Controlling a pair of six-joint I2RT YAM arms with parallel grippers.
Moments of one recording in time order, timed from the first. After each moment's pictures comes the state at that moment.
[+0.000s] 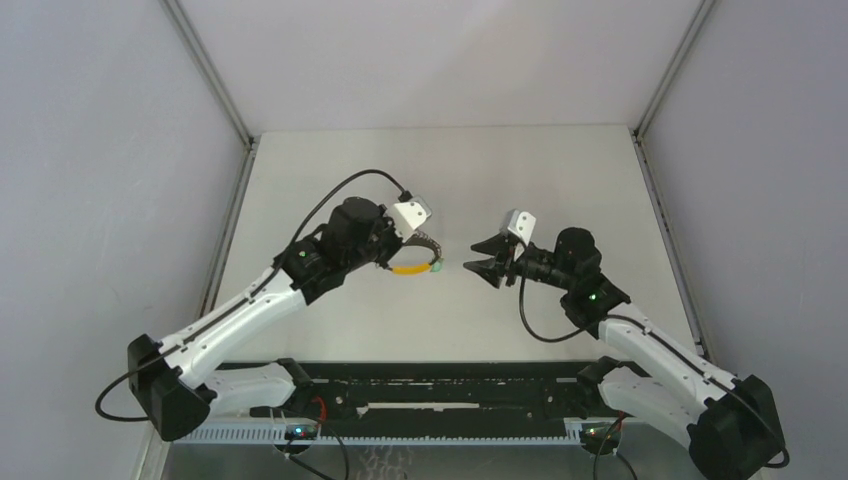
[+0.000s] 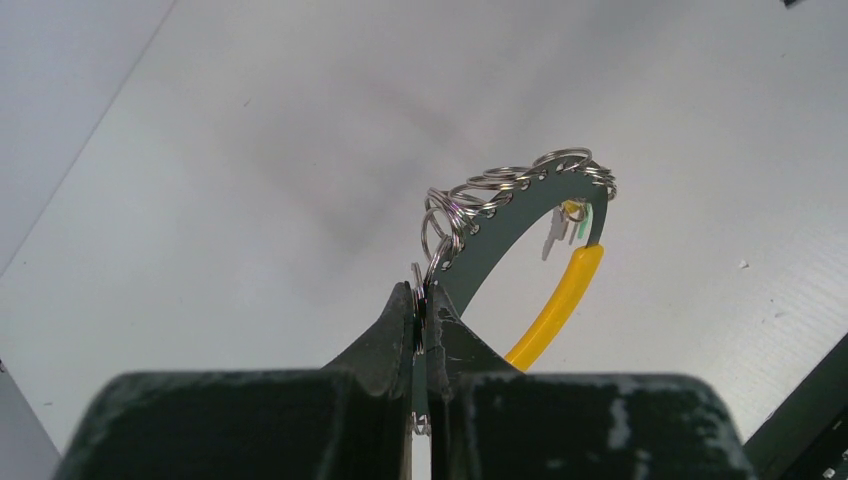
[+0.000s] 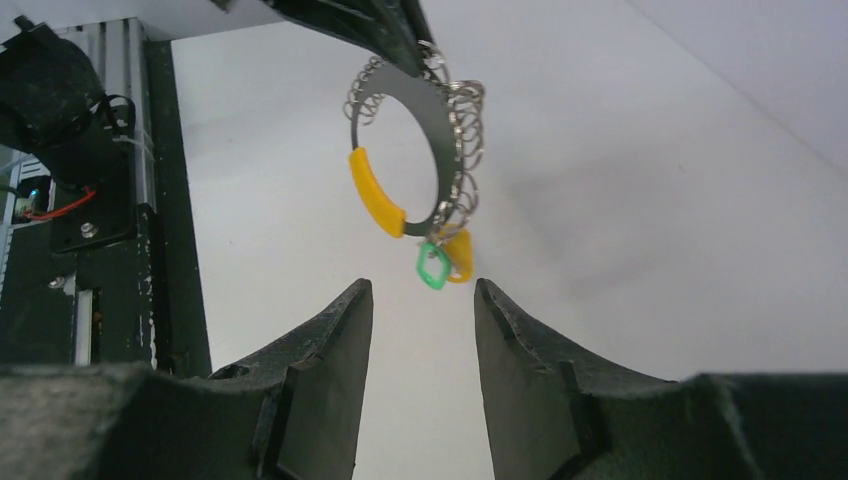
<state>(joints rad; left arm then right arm) -0.77 1.15 1.02 -0.42 -0.07 0.32 0.51 0.92 0.54 0.25 -0.65 -0.08</state>
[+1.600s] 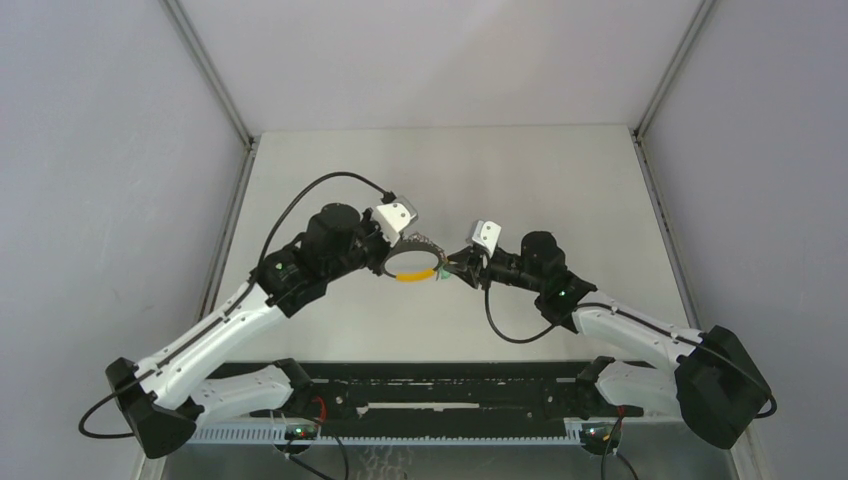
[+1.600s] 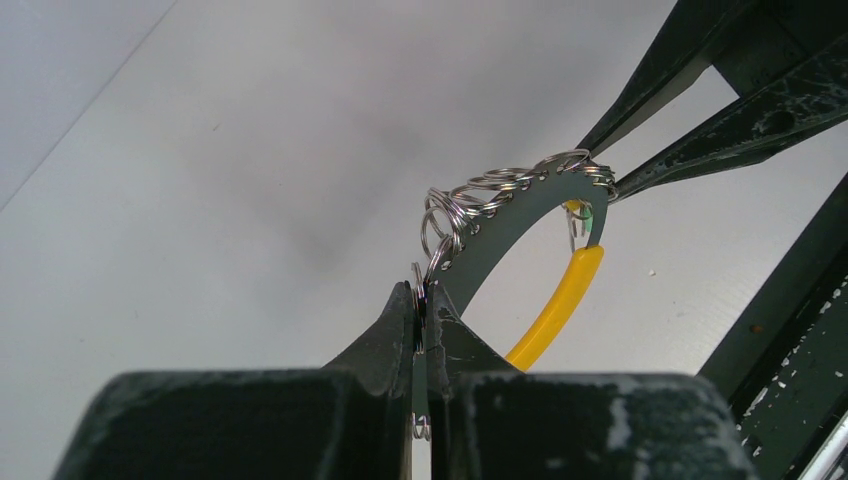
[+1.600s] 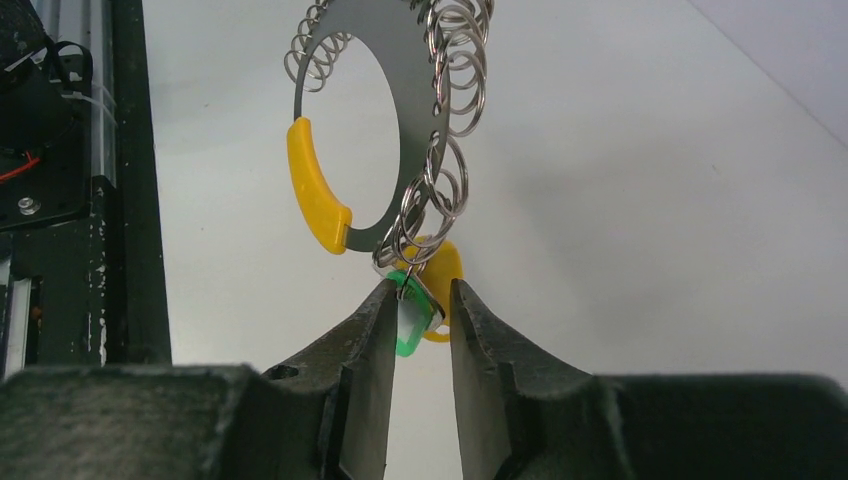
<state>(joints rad) -0.79 1.02 1.03 -0.47 -0.01 0.21 0.70 1.12 0.54 0.40 -0.50 -0.17</state>
